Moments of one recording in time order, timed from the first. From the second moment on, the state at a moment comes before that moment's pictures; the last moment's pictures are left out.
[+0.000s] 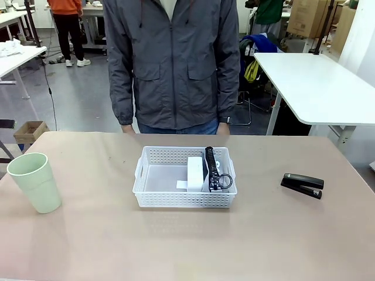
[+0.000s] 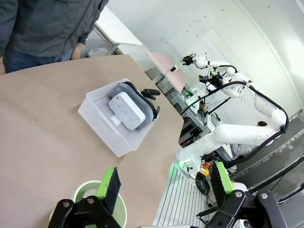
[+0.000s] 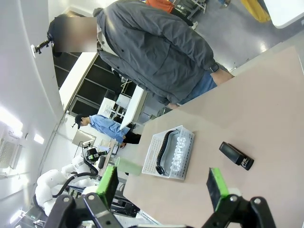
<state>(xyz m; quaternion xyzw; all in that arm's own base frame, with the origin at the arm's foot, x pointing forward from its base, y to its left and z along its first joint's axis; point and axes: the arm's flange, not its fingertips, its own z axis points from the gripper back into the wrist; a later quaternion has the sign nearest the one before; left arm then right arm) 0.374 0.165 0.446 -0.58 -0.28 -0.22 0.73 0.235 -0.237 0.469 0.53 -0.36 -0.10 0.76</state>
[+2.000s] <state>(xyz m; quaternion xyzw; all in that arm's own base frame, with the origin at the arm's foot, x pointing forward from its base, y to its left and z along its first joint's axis) 0.375 0.165 0.446 -0.58 -0.27 -0.22 0.73 0.391 0.027 0.397 -0.01 -0.12 -0.02 0.99</state>
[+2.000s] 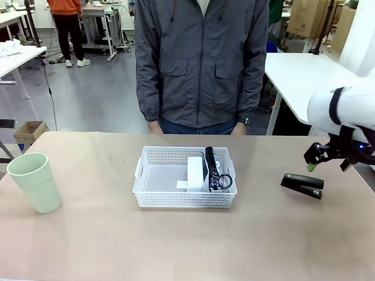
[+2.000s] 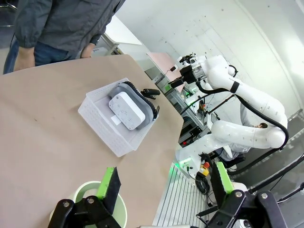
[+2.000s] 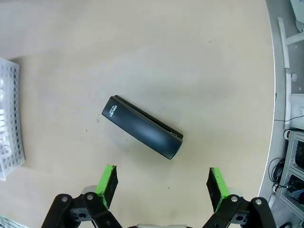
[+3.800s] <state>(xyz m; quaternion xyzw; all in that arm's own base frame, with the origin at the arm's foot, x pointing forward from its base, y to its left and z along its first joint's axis) 0.374 0.165 0.446 -0.58 -0.27 -0.22 0.73 0.429 0.048 0.362 -0.06 -0.10 0.45 0.88</state>
